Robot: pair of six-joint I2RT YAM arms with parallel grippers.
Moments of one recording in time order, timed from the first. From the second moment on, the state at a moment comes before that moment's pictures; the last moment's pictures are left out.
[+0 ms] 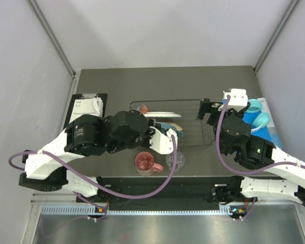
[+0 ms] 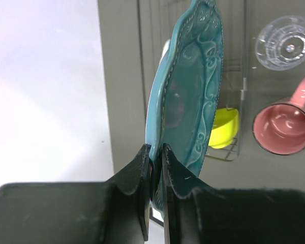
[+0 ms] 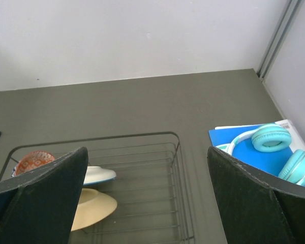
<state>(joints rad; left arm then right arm) -1.36 1.33 1.94 -1.30 -0.39 0.67 1.18 0.86 1.11 -0.28 1.22 0.12</state>
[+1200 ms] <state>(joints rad) -1.44 1.13 1.23 -0.72 -0.58 0.65 1.18 0.81 1.02 -0.33 1.24 0.19</state>
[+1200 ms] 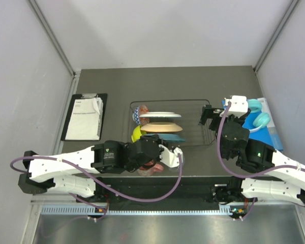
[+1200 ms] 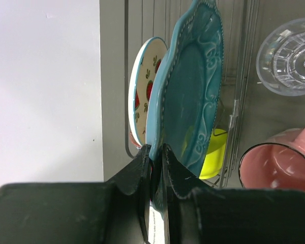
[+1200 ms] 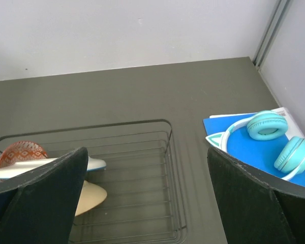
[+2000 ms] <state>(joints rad) -1.45 1.08 0.99 -0.35 -0.61 0.79 1.18 0.79 0.97 -0.34 1.20 0.23</state>
